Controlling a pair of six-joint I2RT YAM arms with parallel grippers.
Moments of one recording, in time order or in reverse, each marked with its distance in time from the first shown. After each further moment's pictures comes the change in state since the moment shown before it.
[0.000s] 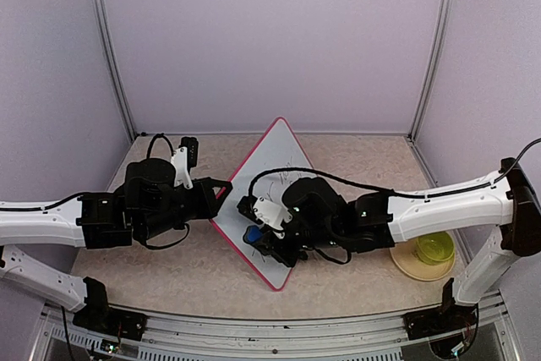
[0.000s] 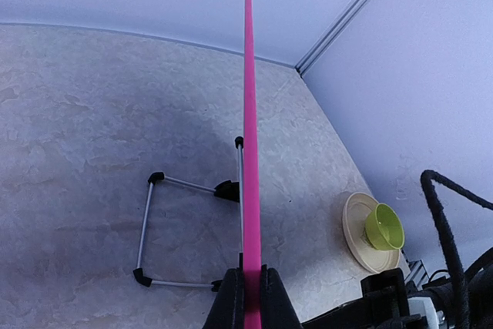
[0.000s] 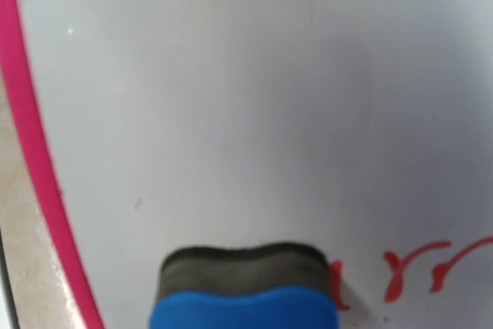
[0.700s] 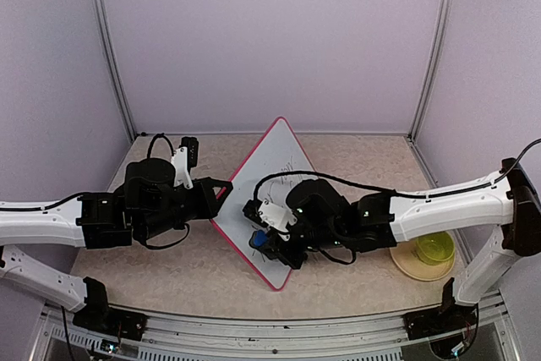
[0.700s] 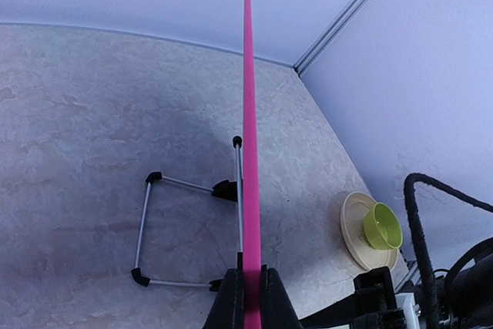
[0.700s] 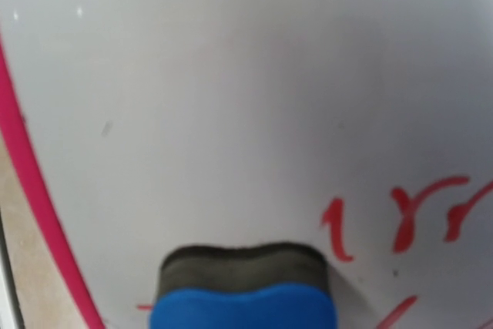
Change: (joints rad) left arm 0.000 0.000 0.000 0.002 0.005 0.000; right arm -0.019 -0.016 -0.040 -0.007 -0.034 0.014
